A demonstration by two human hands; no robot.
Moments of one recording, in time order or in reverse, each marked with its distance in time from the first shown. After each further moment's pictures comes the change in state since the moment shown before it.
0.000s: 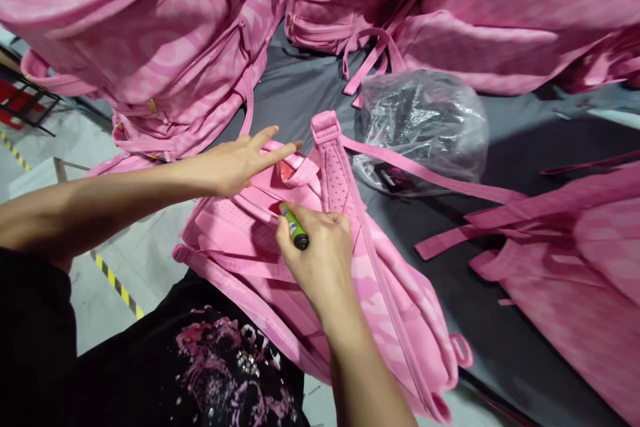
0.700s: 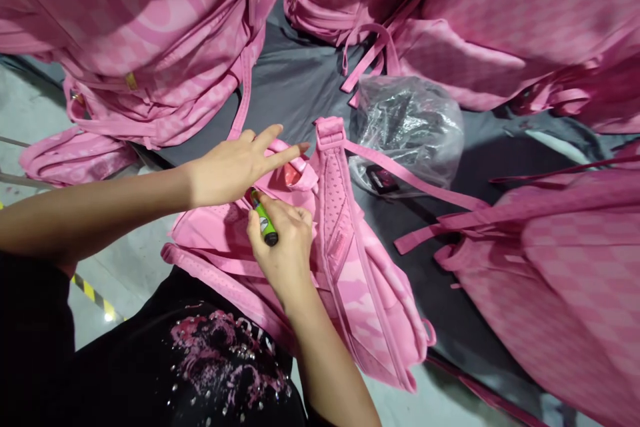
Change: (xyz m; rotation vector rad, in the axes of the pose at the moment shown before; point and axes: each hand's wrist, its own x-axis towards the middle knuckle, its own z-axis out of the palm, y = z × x) left_hand -0.003 -0.005 0.012 -0.020 0.081 0.044; right_hand 0.006 -0.030 0.045 -0.015 0.061 -0.008
